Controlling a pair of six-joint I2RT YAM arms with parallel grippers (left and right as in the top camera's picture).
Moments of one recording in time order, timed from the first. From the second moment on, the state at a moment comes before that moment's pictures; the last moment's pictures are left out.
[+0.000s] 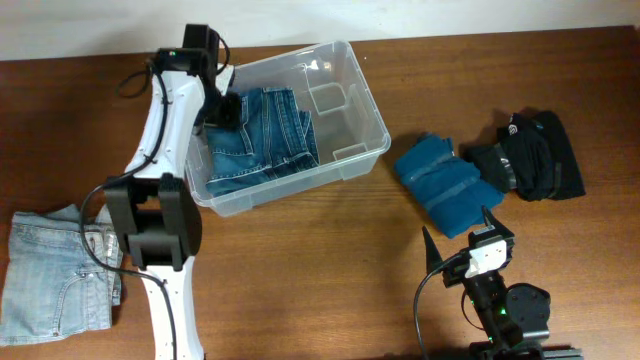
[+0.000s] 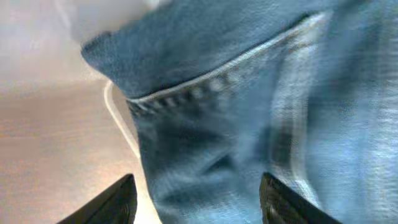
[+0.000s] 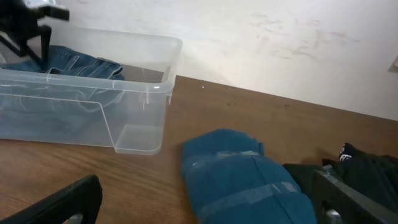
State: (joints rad) left arm -0.11 2.37 2.25 -1.22 -0.04 0.08; right arm 0.01 0.01 0.06 -0.16 -0.21 -0.14
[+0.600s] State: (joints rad) left arm -0.44 2.36 2.41 -1.20 0.17 0.21; right arm 0.01 0.01 0.06 -0.16 -0.21 -0.14
